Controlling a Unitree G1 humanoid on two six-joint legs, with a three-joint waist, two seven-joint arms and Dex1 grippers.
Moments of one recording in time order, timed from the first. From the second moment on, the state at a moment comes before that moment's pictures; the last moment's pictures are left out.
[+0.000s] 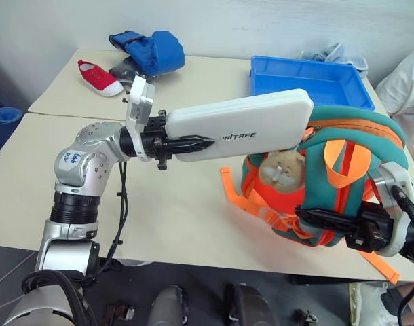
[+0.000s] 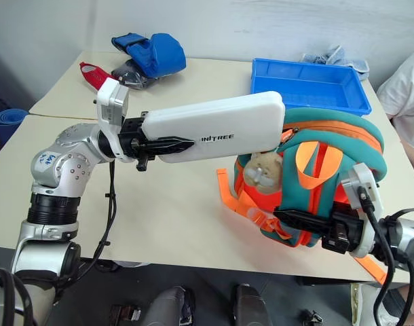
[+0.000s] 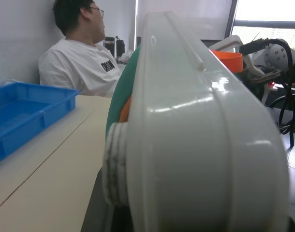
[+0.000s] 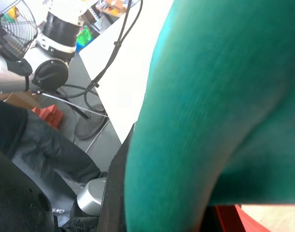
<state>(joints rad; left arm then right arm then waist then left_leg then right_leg) -0.83 0.54 0.02 0.11 -0.66 0.57 -1.16 0.16 -0.99 -0.55 -0.55 1.40 0.94 0.79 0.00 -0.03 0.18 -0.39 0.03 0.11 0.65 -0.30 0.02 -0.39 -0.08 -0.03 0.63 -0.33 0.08</state>
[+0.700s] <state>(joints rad) -0.98 0.54 0.07 0.31 -0.63 0.58 -1.27 0.18 -0.98 -0.58 -0.57 1.40 0.94 0.78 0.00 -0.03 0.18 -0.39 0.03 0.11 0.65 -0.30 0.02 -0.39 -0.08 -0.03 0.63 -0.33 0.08</state>
